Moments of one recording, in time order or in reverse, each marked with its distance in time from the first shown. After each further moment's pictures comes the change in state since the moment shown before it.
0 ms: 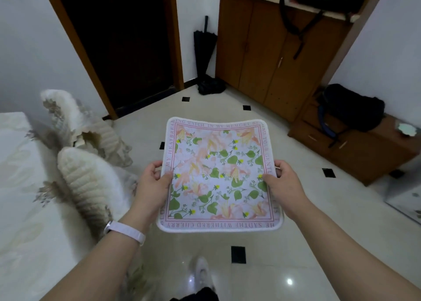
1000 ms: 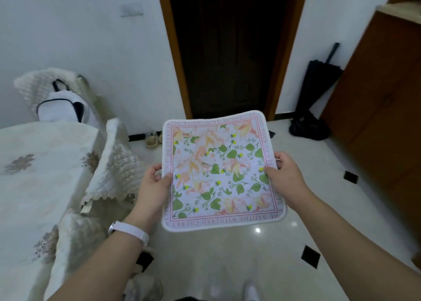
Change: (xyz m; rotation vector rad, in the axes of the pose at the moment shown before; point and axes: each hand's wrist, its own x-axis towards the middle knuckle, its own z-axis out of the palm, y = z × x) left_hand 0.359 0.148 0.047 -0.231 0.590 -0.057; right_hand 0.482 -0.238 0.203 -0.099 -0.606 -0.221
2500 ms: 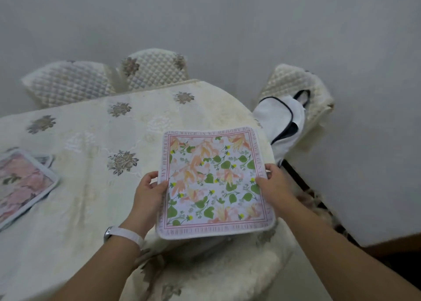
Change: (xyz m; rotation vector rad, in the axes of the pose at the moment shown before) left_hand 0.239 0.044 -0.375 -0.456 1.217 -0.051; right_hand 0.240 -0.211 0.703 -0.497 -1.141 -0.363
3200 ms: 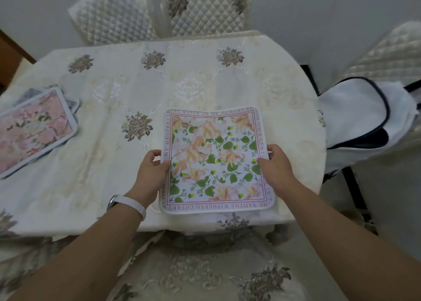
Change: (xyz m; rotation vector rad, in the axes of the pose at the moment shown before) left_hand 0.114 -0.037 0.048 0.101 0.370 -0.155; right_hand 0.205 0.009 0.066 -0.098 -0.387 0.005
